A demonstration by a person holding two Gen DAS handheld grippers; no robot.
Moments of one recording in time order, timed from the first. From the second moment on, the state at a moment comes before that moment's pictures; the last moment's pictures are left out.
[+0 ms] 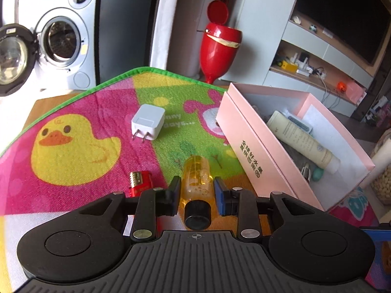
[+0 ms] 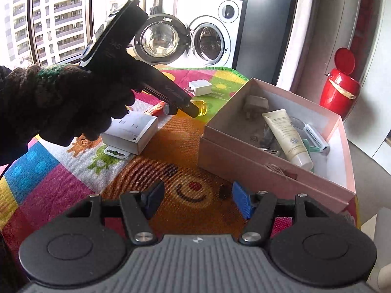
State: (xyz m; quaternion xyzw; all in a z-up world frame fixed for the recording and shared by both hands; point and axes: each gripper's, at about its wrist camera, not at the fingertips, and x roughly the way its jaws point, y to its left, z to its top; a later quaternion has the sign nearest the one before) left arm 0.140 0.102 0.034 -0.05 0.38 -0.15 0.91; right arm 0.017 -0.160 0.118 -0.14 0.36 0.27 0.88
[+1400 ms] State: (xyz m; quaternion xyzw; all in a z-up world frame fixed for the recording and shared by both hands) left arm -0.001 0.133 0.015 -0.04 0.36 -0.16 0.92; right arm -0.001 -0.124 0.106 -0.15 0.38 0.32 0.85
